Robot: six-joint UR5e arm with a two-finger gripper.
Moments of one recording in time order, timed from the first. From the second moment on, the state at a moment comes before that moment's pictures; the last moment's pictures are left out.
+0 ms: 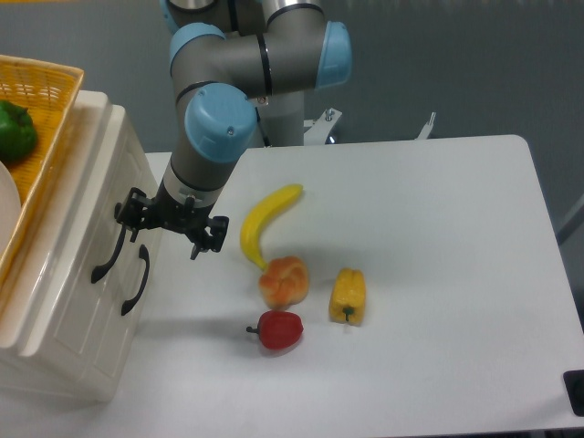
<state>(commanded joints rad) 2.20 -1.82 -1.61 -1.27 1.13 0.28</state>
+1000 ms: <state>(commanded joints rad) 2.20 -1.81 -1.61 -1.27 1.12 0.23</state>
